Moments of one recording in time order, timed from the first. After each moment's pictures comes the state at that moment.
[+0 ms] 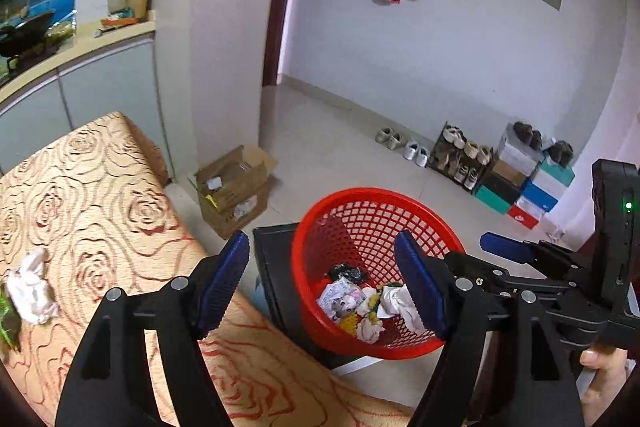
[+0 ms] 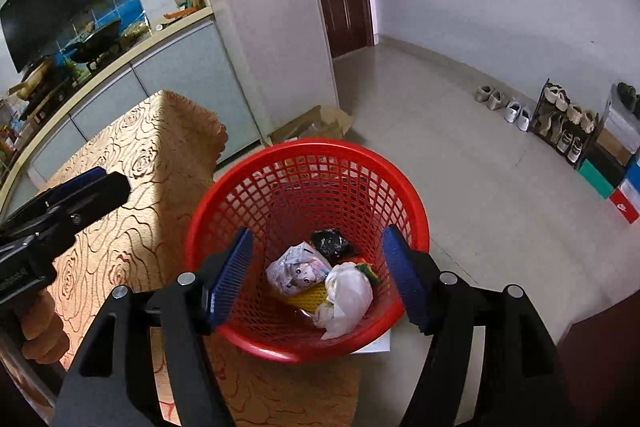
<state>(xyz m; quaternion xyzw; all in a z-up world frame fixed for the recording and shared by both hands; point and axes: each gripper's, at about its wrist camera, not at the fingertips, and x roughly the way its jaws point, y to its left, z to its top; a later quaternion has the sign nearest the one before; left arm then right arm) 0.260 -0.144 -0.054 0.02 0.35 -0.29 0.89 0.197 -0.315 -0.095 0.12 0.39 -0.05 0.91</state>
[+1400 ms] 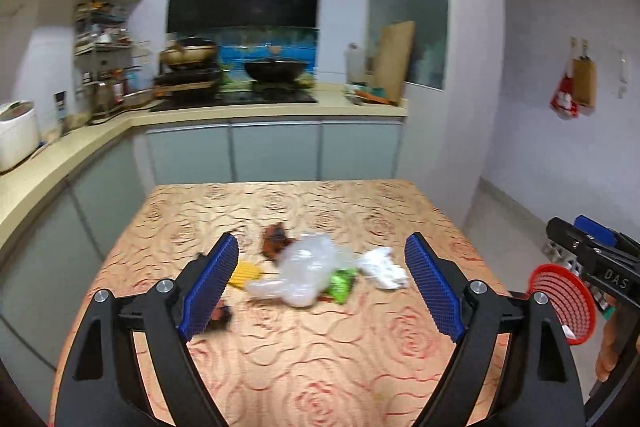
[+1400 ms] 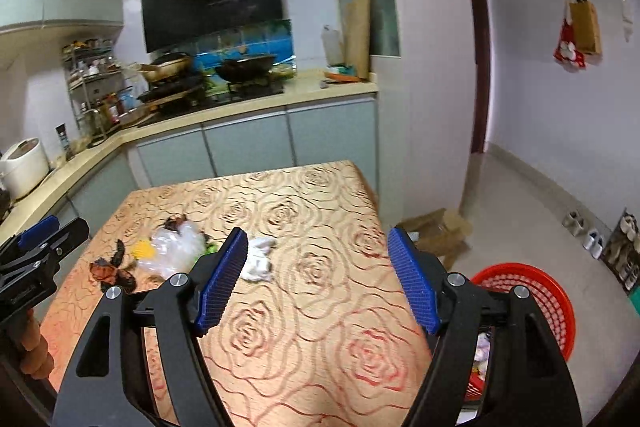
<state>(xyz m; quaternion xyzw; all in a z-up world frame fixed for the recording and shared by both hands) 0.129 0.138 0.028 -0.04 0.21 0.07 0.97 0.182 -0.095 0.014 0.03 0.23 0.13 0.96</state>
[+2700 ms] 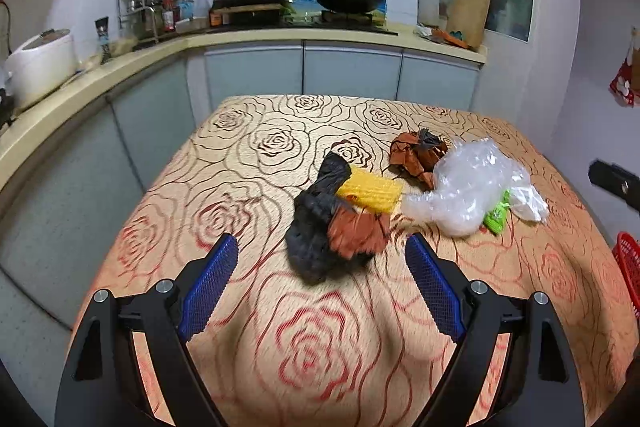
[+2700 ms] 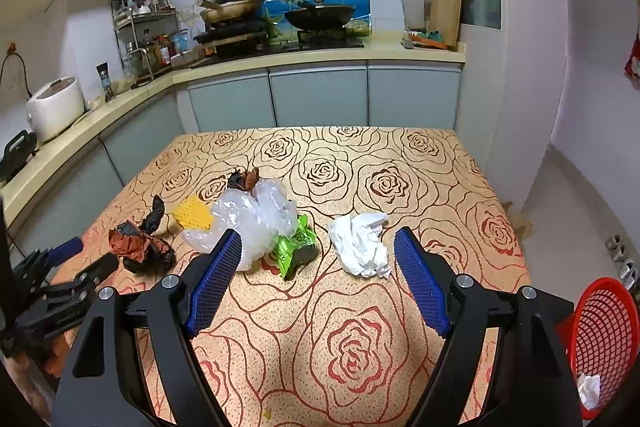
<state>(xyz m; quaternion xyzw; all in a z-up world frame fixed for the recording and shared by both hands) 0.154 0.263 -0.076 -0.07 0.32 0.14 0.94 0.232 0.023 -0.037 -0.03 0.29 0.22 0.93</state>
